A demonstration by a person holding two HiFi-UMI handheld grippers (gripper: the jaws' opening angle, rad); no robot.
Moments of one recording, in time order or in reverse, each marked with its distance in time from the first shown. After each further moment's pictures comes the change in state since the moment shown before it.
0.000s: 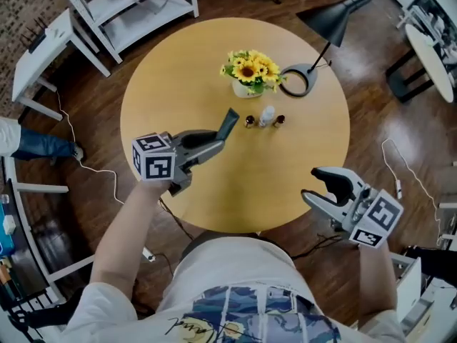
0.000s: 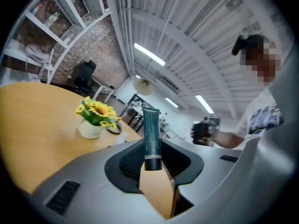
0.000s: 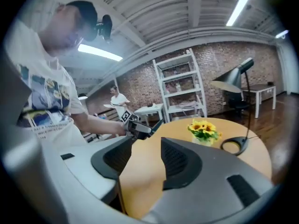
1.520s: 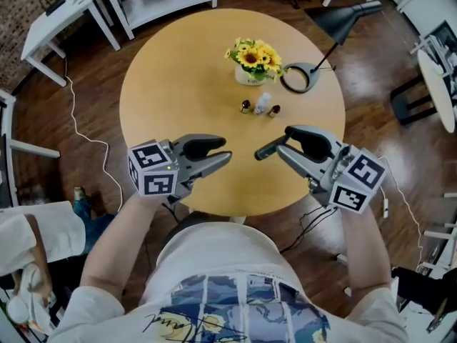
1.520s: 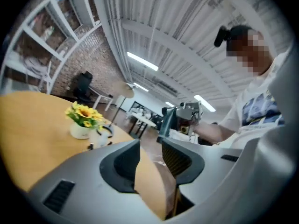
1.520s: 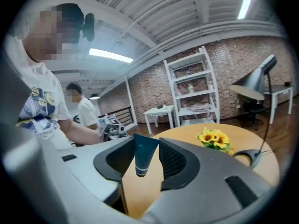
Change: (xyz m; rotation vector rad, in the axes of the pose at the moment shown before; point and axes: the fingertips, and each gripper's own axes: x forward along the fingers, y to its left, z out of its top) left arm 0.011 -0.114 -0.027 0.096 -0.089 0.058; right arm 0.032 -0.004 0.037 -0.040 -0.012 0.133
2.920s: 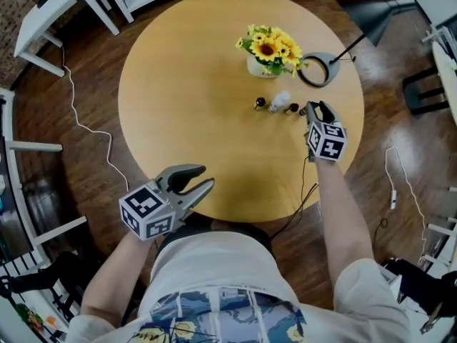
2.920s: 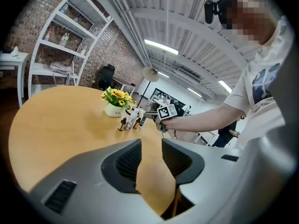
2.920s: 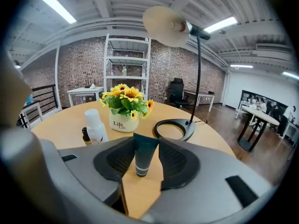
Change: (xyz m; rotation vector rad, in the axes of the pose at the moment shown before) left arm -0.059 0.058 -0.075 -0.061 0.176 0.289; right arm 0.030 -0.298 -0.198 0.104 0.158 -0.893
